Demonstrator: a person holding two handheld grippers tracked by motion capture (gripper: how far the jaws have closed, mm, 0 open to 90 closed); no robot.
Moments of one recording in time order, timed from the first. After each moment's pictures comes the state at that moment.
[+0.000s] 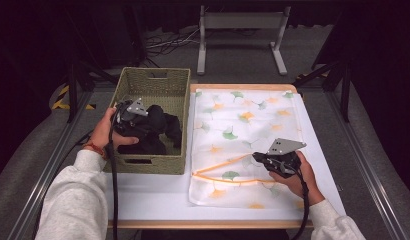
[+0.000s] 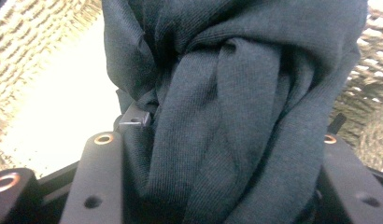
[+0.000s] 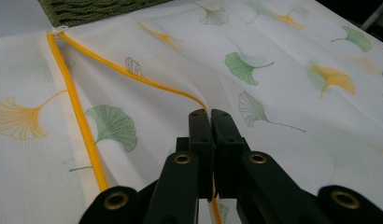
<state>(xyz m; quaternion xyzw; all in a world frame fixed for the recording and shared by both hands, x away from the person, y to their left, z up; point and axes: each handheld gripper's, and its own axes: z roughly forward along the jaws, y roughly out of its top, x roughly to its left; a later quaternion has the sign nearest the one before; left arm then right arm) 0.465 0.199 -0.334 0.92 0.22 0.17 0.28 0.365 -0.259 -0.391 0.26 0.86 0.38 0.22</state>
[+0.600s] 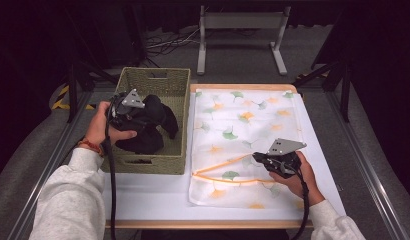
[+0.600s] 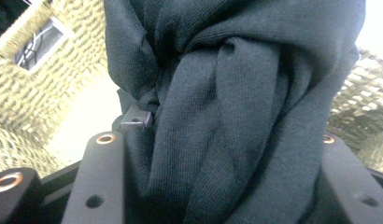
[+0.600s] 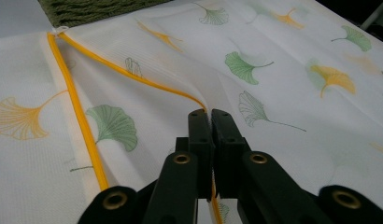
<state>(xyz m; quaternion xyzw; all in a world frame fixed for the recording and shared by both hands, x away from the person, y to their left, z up) 0.453 0.194 -0.297 0.90 0.24 0.22 0.30 0.364 -0.259 -0.391 0.27 0.86 0.38 0.22</state>
